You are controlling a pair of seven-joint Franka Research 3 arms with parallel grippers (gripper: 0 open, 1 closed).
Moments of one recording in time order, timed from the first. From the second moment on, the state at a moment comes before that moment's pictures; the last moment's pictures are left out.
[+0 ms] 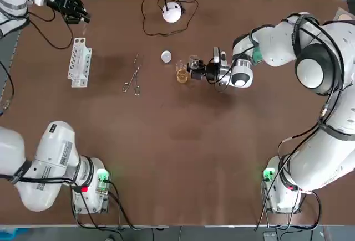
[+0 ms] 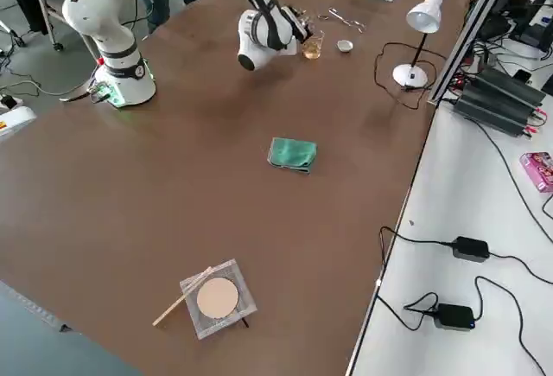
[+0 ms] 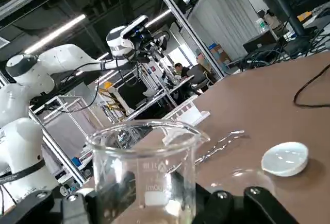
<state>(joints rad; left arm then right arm) 1.38 0.78 -1.31 -1.81 -0.24 1.81 1.89 0.34 0.51 0.27 -2.29 2.27 1.88 -2.34</state>
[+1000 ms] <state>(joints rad) 1.45 0.86 -0.96 -1.74 -0.57 1.53 2.17 0.34 0.51 0.41 -2.31 2.44 2.00 -2.22</state>
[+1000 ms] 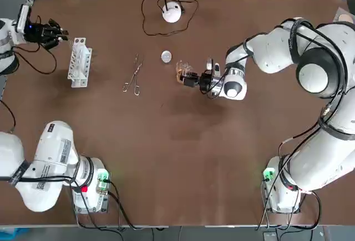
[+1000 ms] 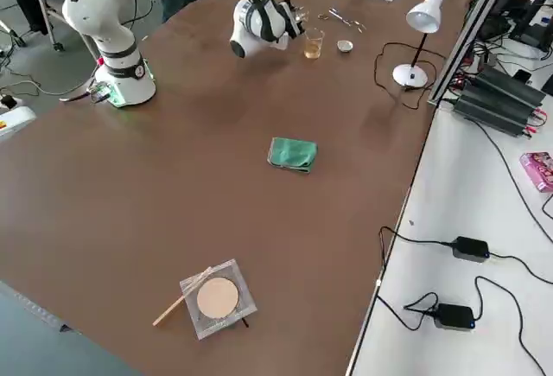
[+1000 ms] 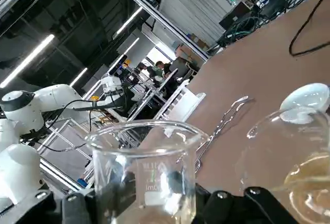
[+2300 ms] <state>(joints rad) 1.39 0.97 -0.91 -1.67 -0.63 1.56 2.17 0.35 0.51 0.44 -2.26 2.52 2.09 -2.05</state>
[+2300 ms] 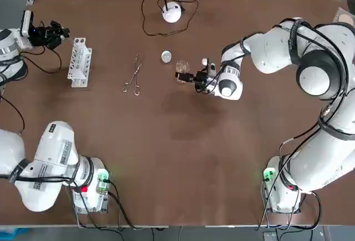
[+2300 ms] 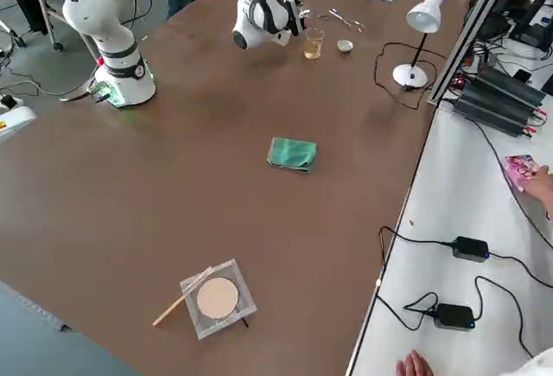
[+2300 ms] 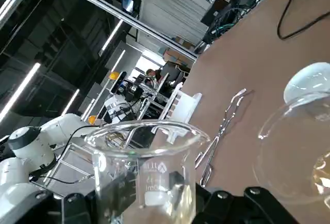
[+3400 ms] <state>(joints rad) 1.41 0.97 -0.91 -1.70 -0.63 1.57 2.20 0.36 0.51 0.45 -2.18 2.53 2.19 -1.72</state>
